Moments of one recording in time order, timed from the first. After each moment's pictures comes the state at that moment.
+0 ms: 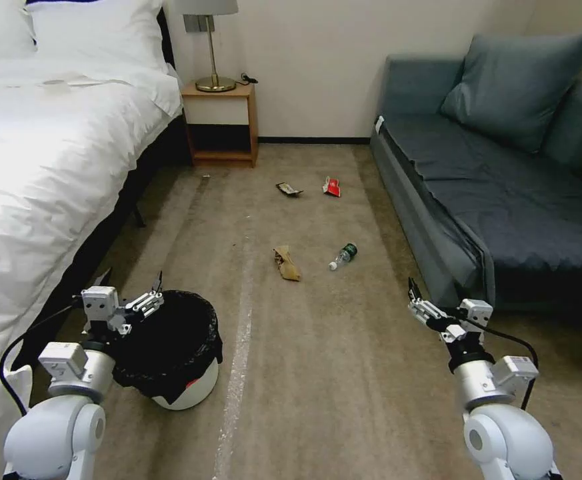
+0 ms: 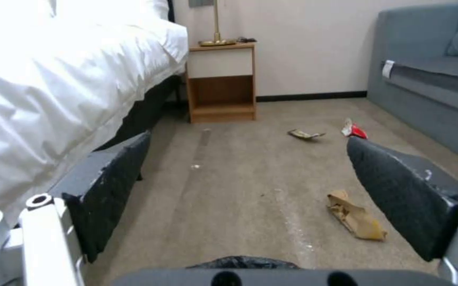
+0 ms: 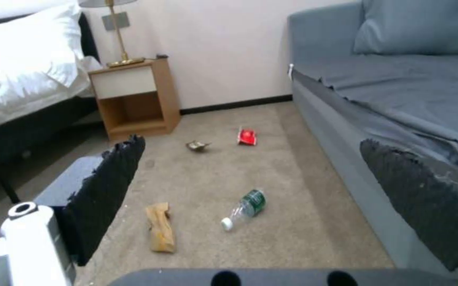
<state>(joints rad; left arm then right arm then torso) 1.45 -1.38 -0.82 -2.16 -0.21 0.21 0.17 -1.50 1.33 0.66 2.09 0.45 -0.05 0.00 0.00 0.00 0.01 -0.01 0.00</state>
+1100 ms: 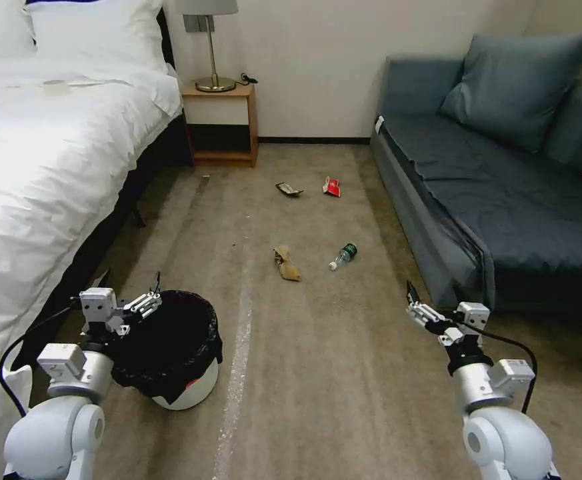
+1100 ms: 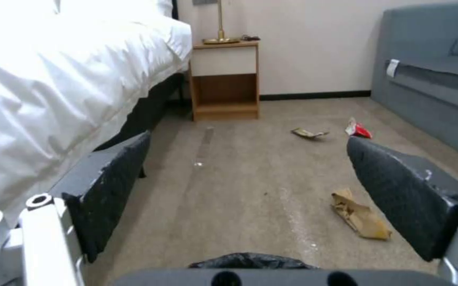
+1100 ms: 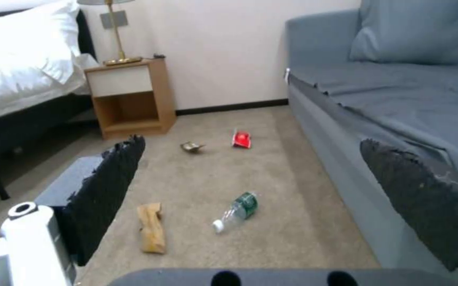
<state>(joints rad) 1.46 -1.39 -0.83 -2.16 -0.21 0.20 0.16 -1.52 1.33 0.63 2.08 0.39 -0.03 -0.01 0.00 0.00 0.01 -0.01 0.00</state>
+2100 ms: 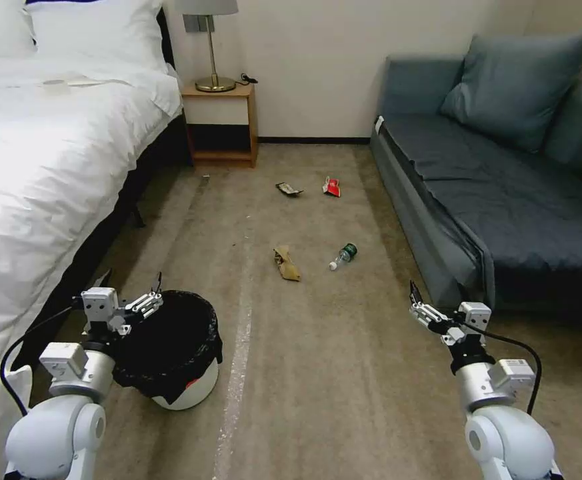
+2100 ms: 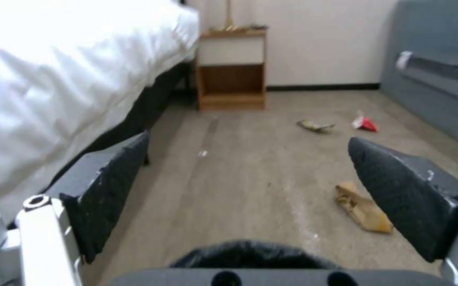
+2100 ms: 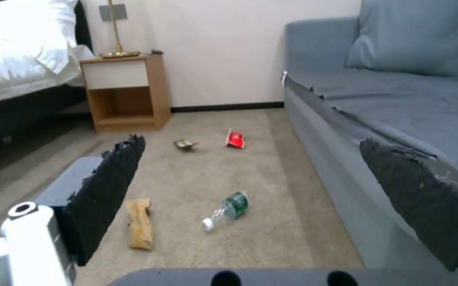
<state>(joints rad) 1.44 -1.38 -0.83 -2.13 -0.22 0.20 0.16 -1.51 1.33 0.66 2.07 0.37 -0.03 -0.02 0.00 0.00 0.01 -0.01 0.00</state>
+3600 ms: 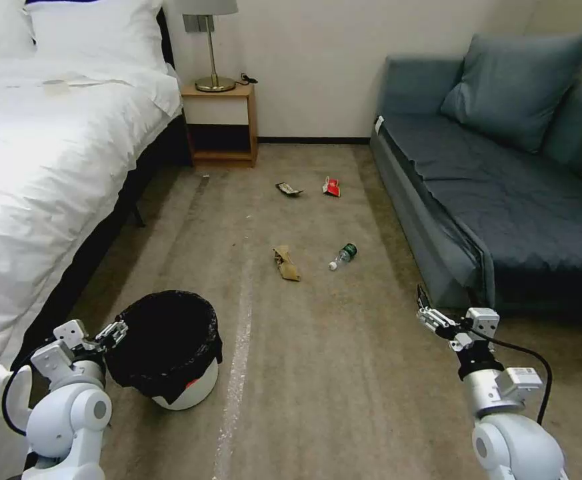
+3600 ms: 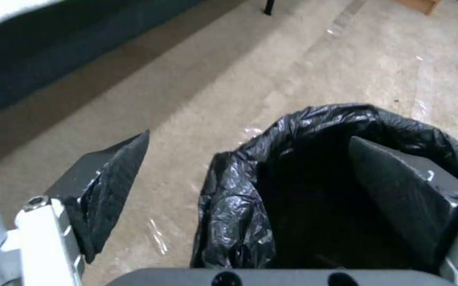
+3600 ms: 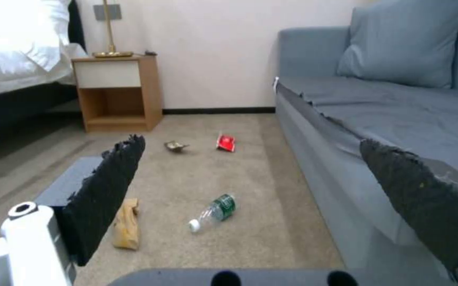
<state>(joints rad) 1.41 -1.39 -0.82 -2.11 -0.47 0.51 -0.32 -1.52 1.33 0.69 2.06 0.34 0.01 -0.04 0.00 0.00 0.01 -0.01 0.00</state>
